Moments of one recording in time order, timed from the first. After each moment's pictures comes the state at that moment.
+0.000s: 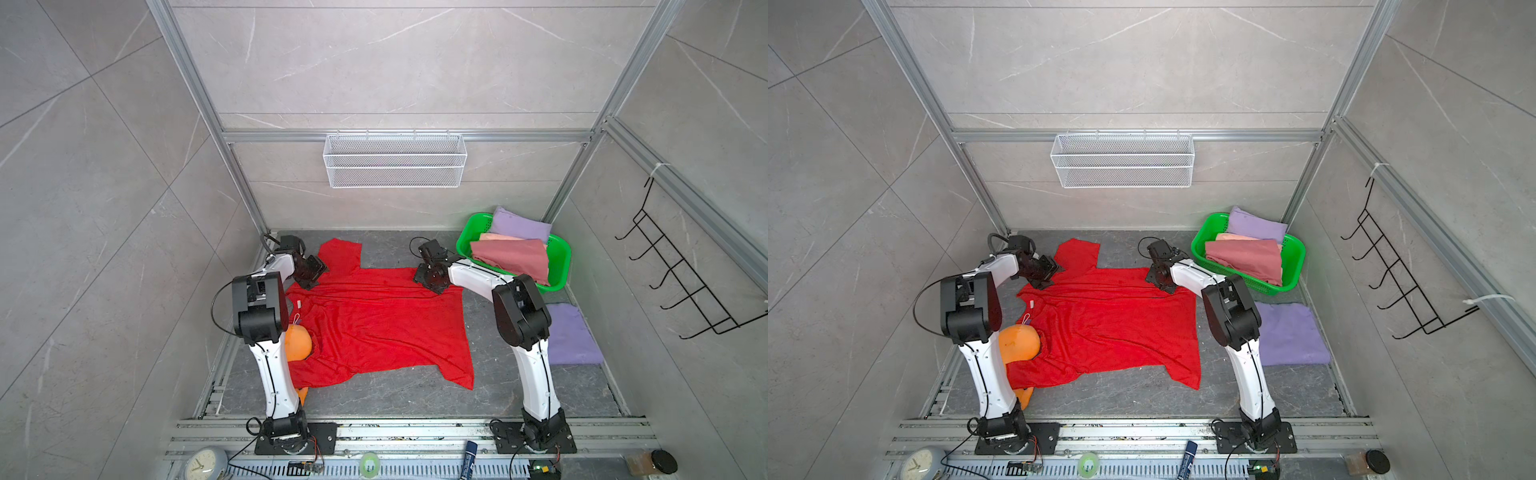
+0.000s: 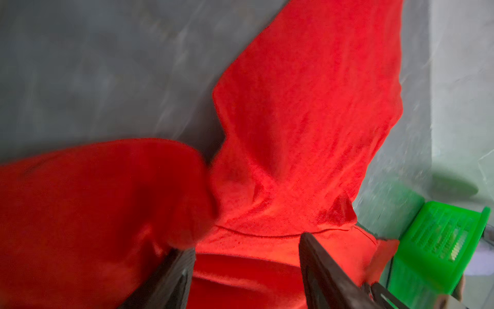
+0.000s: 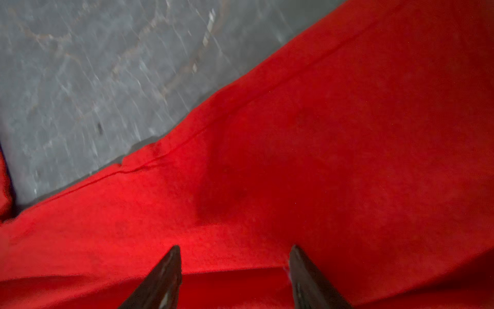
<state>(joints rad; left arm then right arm) 0.11 2.13 1.53 -0.56 0.40 -0.64 0.49 2.20 1.64 -0.51 0.05 0.86</state>
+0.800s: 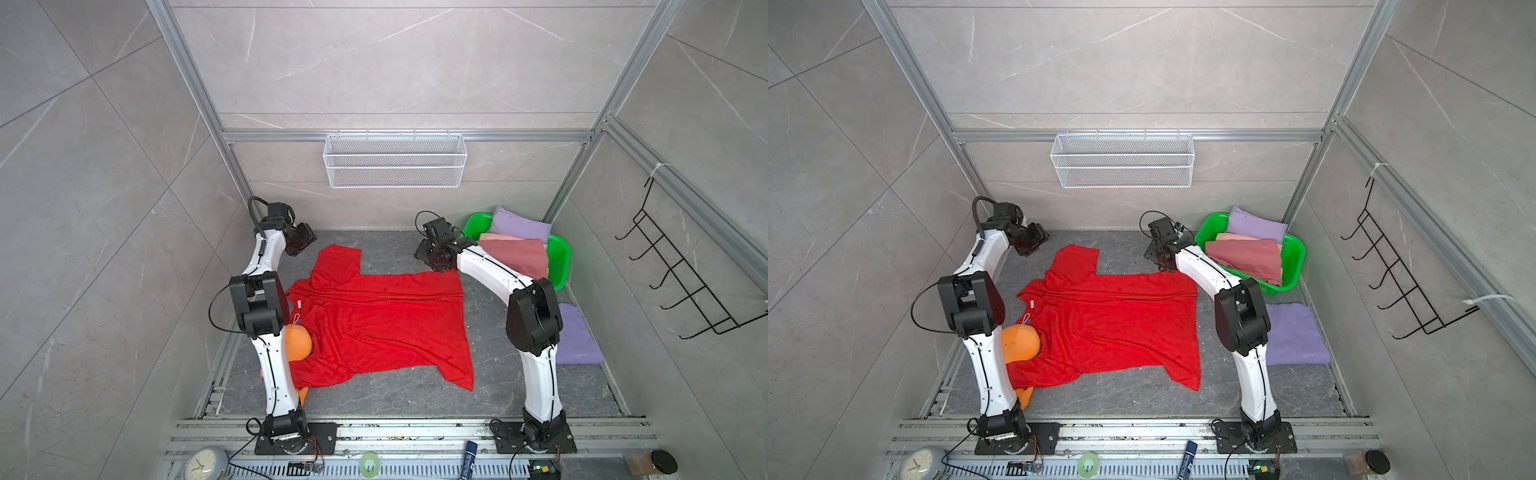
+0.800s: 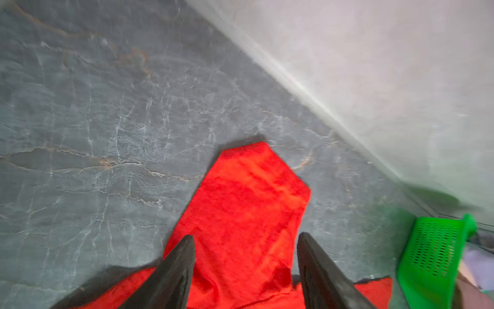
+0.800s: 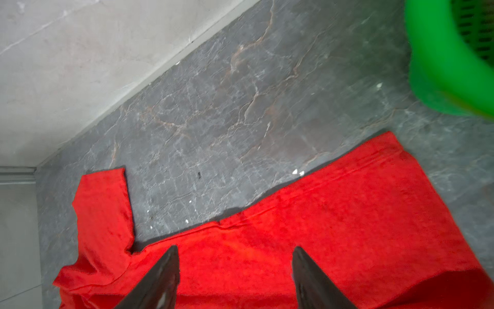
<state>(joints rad) 0.12 2.31 2.10 -0.76 0.32 -0.46 0.47 2.14 1.85 -0.60 0.14 0.86</state>
